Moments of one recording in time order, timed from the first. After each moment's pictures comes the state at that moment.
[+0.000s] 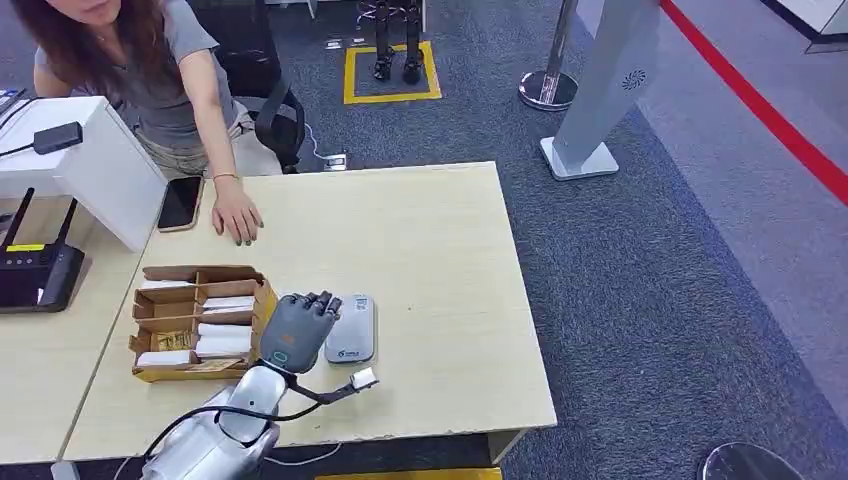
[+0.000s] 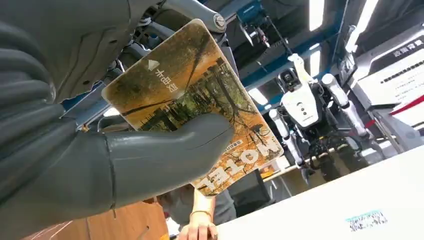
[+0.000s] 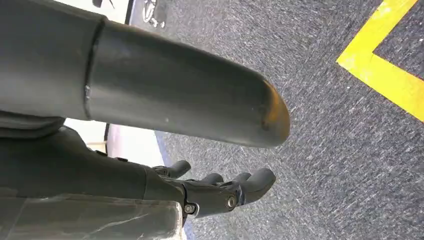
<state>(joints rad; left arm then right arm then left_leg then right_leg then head) -0.44 0.09 -0.79 -0.95 -1.54 0.52 0.29 -0.10 0.12 -0.67 -0.20 1.55 0.08 0.23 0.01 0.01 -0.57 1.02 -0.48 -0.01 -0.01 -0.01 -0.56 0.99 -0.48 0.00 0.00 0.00</state>
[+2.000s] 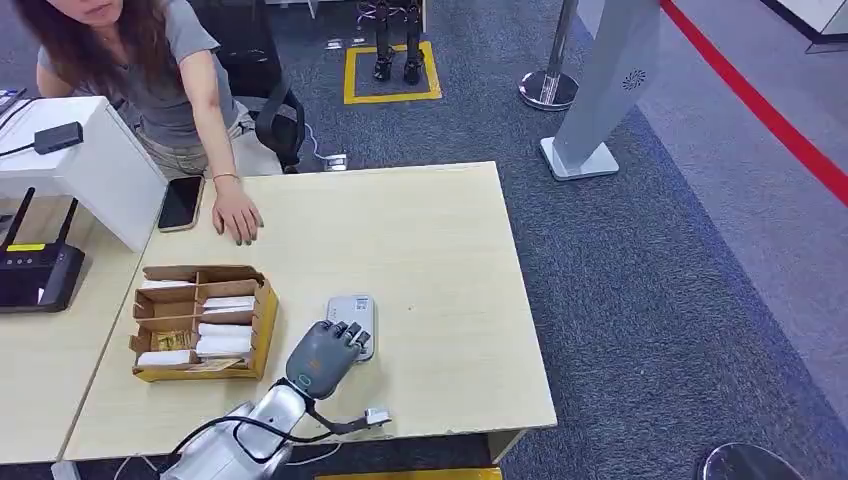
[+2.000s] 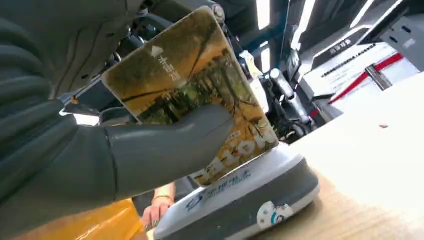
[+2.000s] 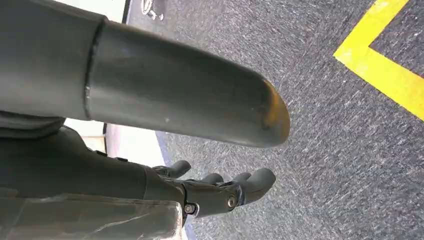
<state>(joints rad) -0.45 0.04 -0.87 -0.79 -1.54 0.55 0.19 -0.12 0.12 -0.65 -0.20 1.55 0.08 0.23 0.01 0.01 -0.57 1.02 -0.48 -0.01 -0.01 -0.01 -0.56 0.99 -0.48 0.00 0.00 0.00</state>
